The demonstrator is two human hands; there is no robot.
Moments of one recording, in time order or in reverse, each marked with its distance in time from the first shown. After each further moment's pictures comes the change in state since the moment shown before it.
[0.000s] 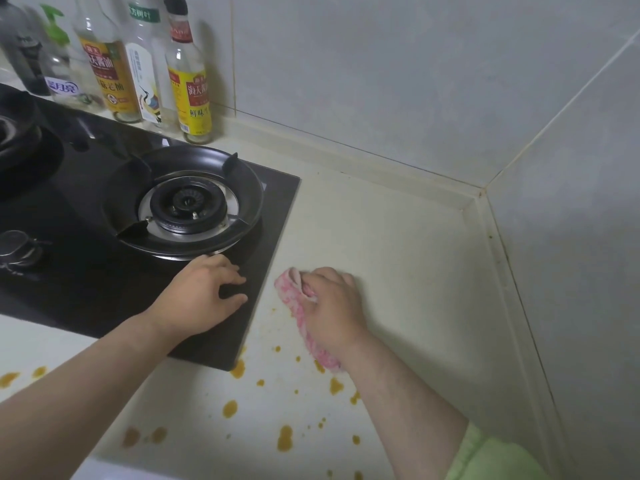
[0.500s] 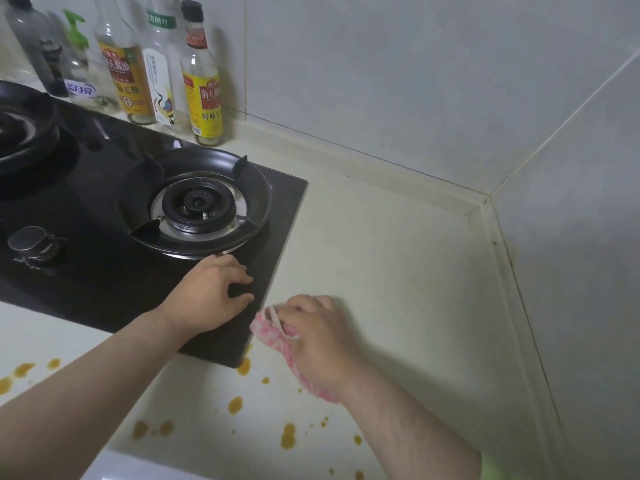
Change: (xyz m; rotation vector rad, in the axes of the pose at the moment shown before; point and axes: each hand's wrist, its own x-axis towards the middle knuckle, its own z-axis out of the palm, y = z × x) left_hand 0.001 0.003 -0.001 0.015 -0.006 0.002; right_hand -0.039 -0.029 -0.013 -0.011 -0.261 -0.229
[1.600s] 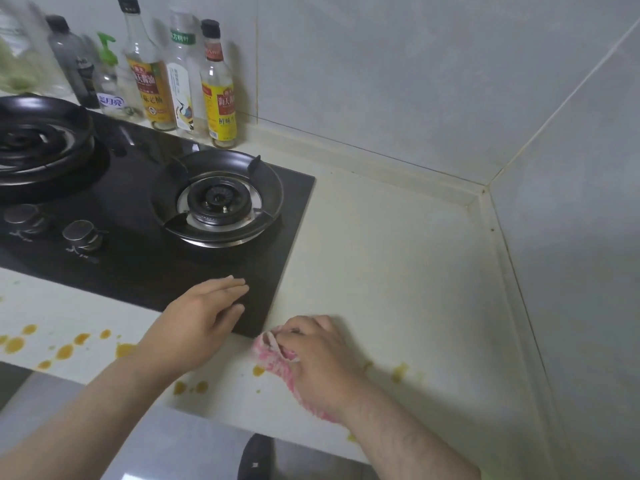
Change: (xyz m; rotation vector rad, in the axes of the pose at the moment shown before) left_hand -0.096 0.034 -0.043 -0.057 0.039 -0.051; right_hand -0.054 -0.030 0.029 0.074 -0.047 -0.006
